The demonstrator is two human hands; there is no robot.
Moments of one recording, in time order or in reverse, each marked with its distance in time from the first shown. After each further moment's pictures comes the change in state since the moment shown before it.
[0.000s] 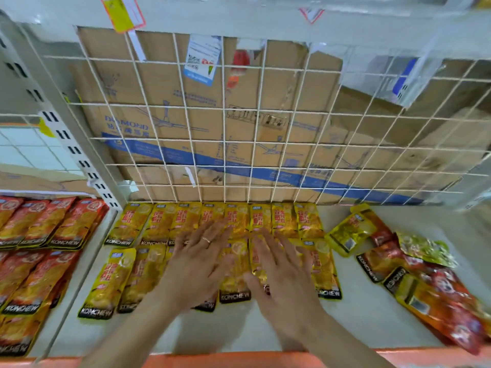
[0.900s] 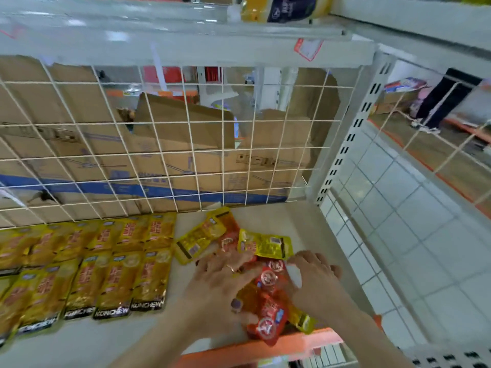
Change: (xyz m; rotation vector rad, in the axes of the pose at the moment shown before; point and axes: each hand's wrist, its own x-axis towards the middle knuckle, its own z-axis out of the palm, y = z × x) left_hand 0.104 0.343 0.071 0.062 -0.286 0.288; right_hand -0.113 0.338 -0.143 -0.016 -0.254 0.429
